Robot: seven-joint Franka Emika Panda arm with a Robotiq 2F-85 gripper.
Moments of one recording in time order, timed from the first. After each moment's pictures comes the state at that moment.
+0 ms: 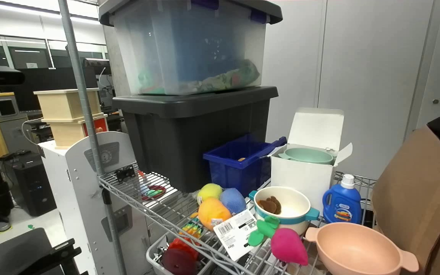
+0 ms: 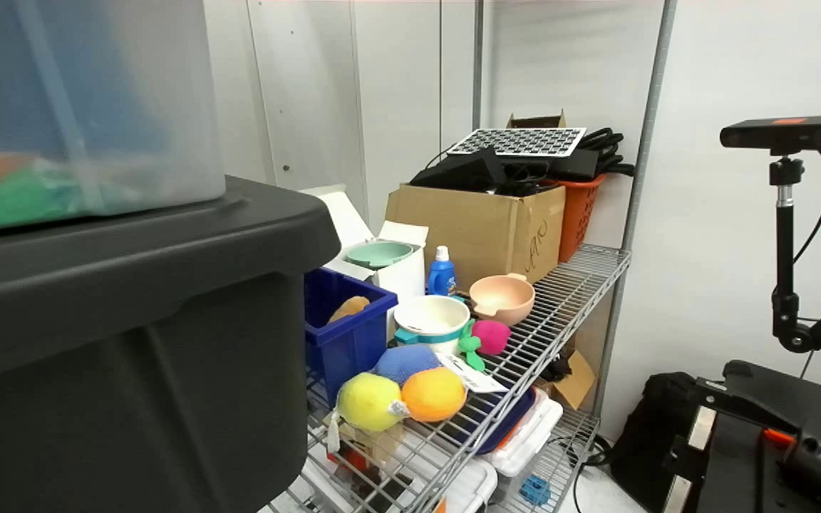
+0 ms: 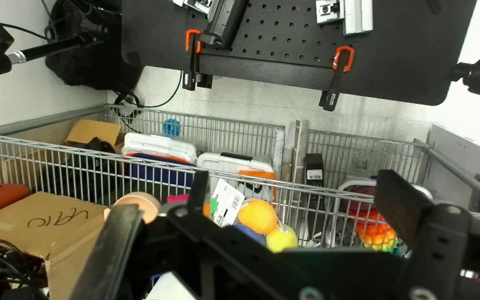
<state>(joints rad) 0.07 -0.54 0.27 -2.30 -0.10 1.67 0.15</state>
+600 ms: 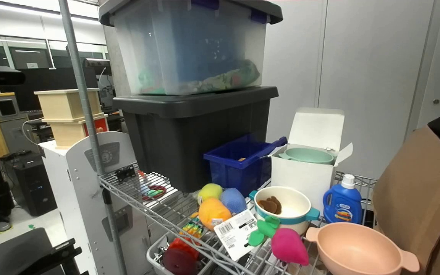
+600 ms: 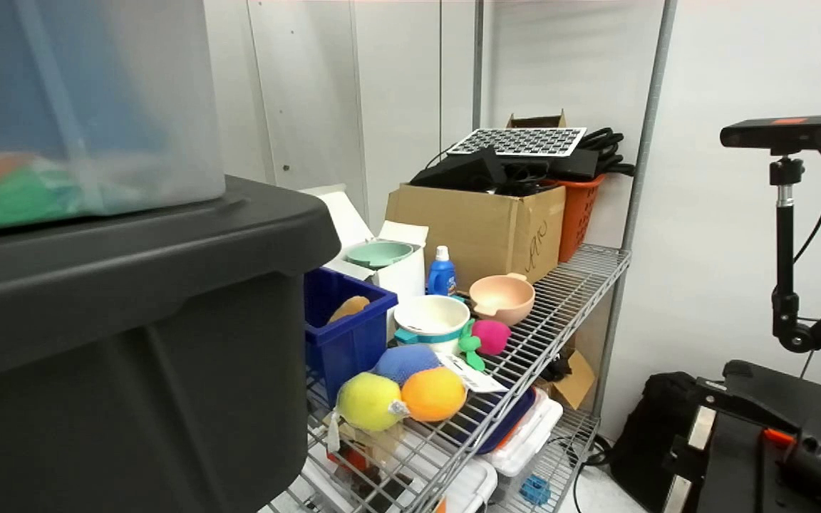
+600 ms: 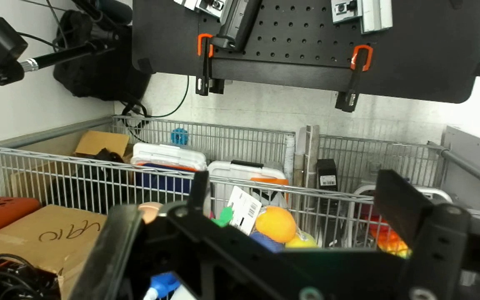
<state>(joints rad) 0.06 -0.50 0.22 -2.30 -0.13 1.69 0.15</state>
